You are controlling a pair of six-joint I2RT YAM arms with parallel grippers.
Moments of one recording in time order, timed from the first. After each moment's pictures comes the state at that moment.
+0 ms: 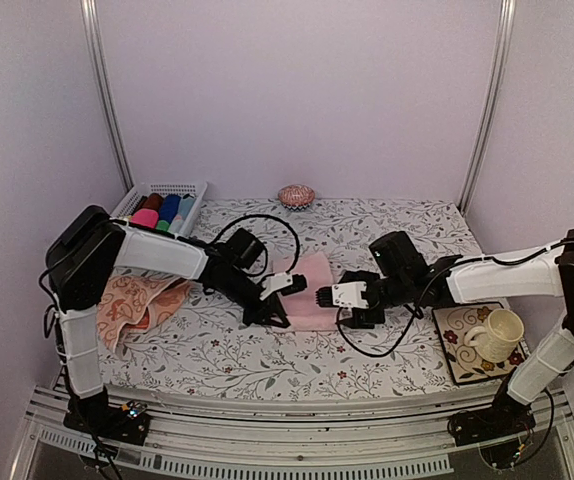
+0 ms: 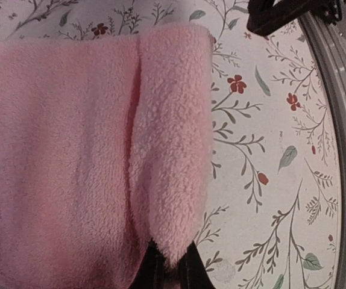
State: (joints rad) left arm -0.72 1.99 1.22 -0.29 0.60 0.54; right arm 0.79 1.58 0.87 -0.07 -0.22 -0.92
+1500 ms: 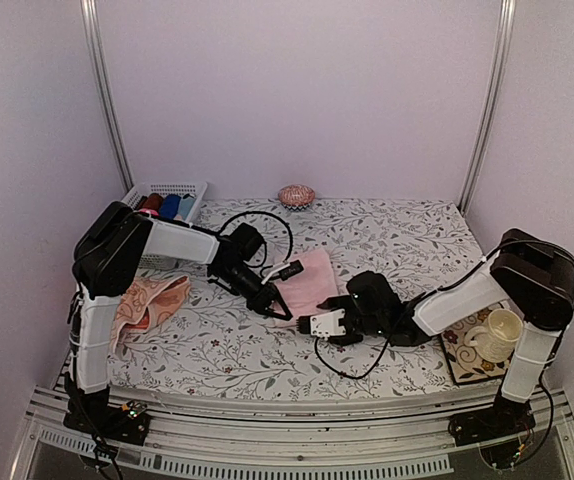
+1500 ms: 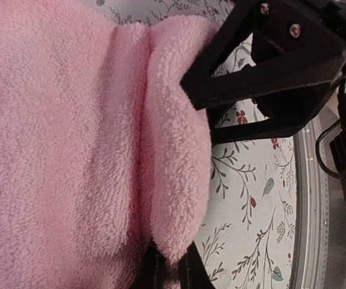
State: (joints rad) left arm -0.62 2.22 1.45 -0.48 0.86 0.39; right arm 0.92 1.84 0.75 0.44 0.07 -0.99
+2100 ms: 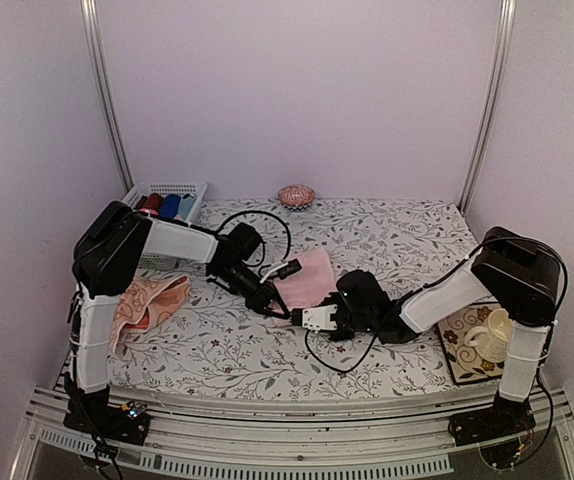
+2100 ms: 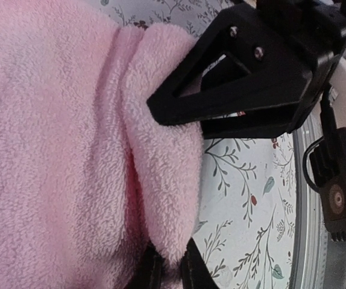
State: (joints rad) left arm -0.61 2.22 1.45 -0.49 0.87 0.40; right arm 0.91 1.93 0.82 0.46 0.12 -0.93
